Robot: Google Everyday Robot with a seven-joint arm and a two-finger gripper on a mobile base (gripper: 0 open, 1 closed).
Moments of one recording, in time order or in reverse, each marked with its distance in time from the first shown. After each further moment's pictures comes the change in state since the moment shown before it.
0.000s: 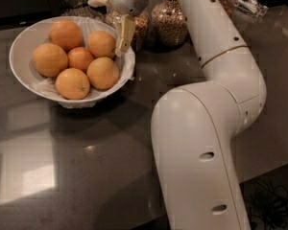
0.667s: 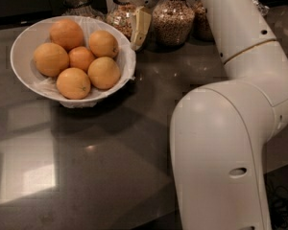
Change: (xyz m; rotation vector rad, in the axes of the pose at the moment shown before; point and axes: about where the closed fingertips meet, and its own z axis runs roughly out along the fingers) arm 0.014 0.011 -0.047 0.068 0.121 -0.004
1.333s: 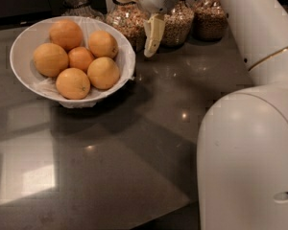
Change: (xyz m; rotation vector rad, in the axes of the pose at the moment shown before) arm 0.025 0.030 -0.013 -0.001 0.049 0.008
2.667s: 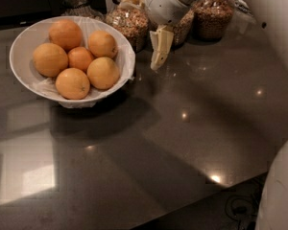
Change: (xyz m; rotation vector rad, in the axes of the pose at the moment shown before) arm -0.022 0.046 -0.013 0.028 0.017 -0.039
